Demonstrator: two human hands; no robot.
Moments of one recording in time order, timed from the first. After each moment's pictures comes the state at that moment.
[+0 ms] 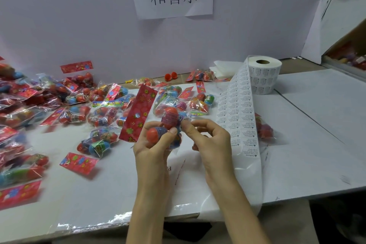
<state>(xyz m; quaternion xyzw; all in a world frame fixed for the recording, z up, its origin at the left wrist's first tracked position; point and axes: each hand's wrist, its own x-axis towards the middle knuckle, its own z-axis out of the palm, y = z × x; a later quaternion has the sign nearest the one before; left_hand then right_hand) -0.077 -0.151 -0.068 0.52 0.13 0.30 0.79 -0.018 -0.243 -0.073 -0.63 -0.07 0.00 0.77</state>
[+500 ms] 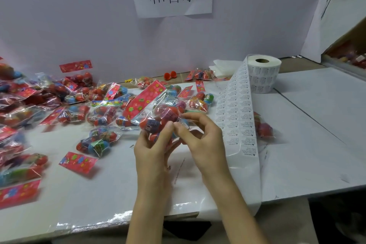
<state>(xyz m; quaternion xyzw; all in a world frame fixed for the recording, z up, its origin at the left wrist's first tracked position) -0.079 -0.158 -0.067 0.48 0.15 0.28 0.82 -0.023 -0.241 -0.072 -0.62 -0.17 0.00 0.77</state>
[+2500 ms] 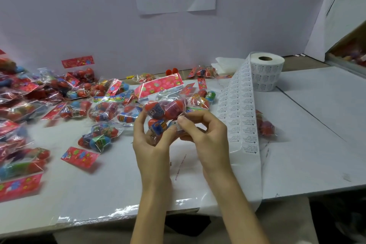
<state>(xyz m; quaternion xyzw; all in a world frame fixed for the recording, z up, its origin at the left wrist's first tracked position) -0.076 -0.161 -0.070 0.54 0.14 0.36 0.75 -0.020 -0.241 -0.072 -0.57 -0.16 0.00 0.80</state>
